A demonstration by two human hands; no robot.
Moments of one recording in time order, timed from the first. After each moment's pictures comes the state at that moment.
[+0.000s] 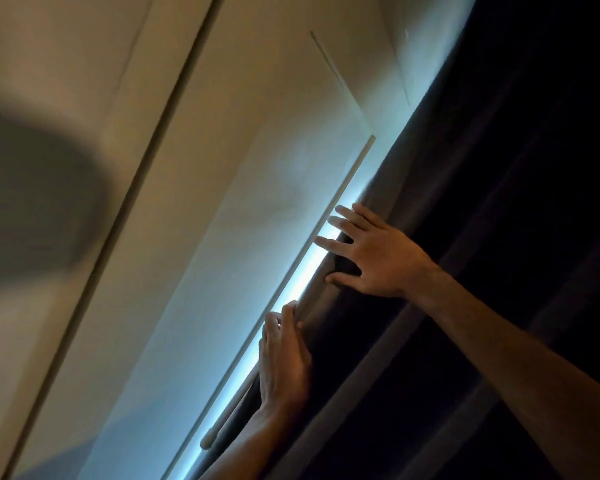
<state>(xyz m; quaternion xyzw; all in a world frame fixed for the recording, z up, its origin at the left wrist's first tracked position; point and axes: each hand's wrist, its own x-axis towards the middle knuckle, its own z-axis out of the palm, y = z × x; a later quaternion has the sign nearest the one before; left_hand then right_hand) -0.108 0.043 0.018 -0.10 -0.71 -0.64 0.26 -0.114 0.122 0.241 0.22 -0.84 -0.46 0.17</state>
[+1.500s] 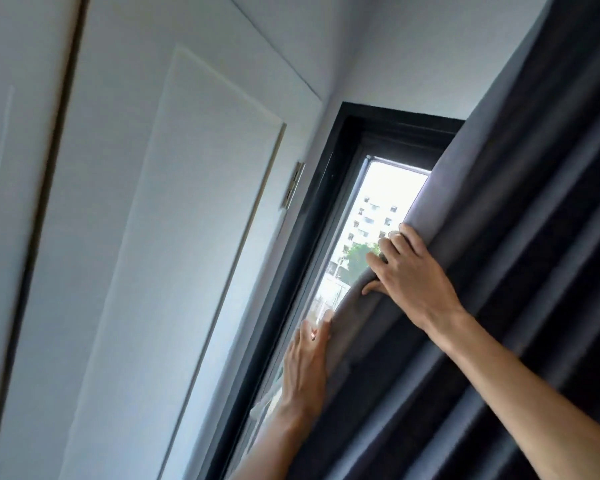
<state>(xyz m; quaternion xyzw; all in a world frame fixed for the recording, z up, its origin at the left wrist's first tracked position) -0.028 0.136 0.007 -0.28 -0.76 -0.53 0.25 0.030 0.239 0.205 0.02 -0.82 -0.51 0.27</state>
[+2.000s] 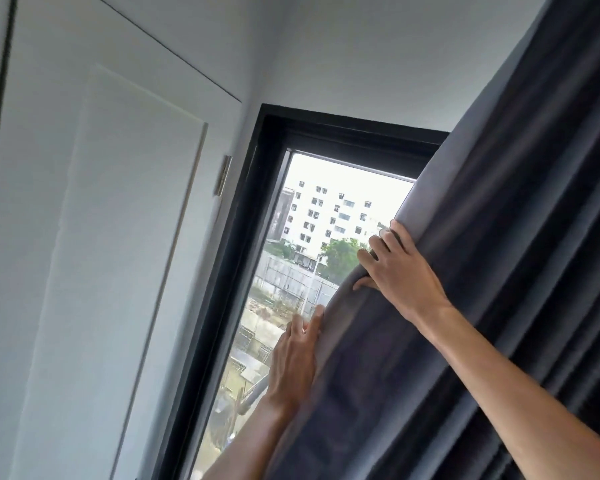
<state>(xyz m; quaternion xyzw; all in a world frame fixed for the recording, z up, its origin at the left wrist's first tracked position) 0.120 0.193 0.020 -0.33 -0.79 -0.43 0.29 0.195 0.315 0.211 -0.01 -0.81 -0.50 0.29</state>
